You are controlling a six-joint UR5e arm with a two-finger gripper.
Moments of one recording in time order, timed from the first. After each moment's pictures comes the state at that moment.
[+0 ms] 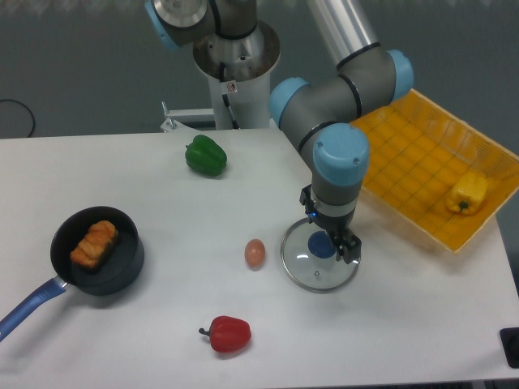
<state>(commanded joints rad) 2.56 -2.01 -1.60 -1.07 1.59 1.52</state>
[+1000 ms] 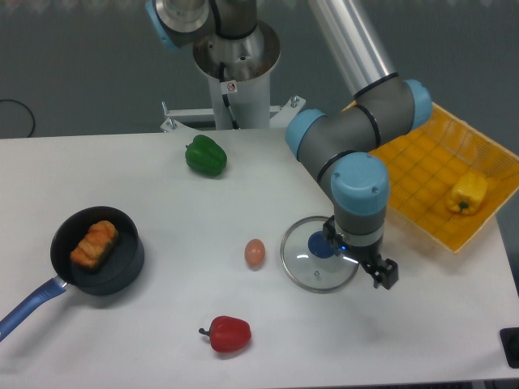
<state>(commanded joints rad) 2.57 -2.16 -1.38 -0.95 1.66 1.32</state>
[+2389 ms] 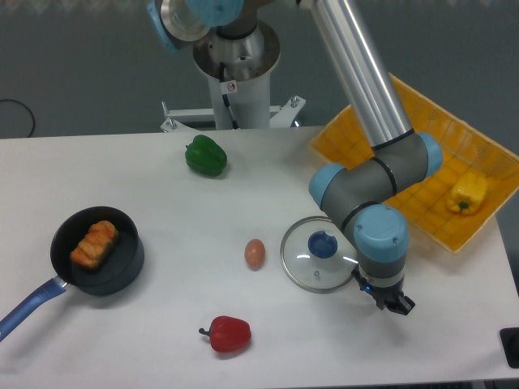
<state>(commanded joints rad) 2.58 -2.30 -1.38 -0.85 1.69 1.32</state>
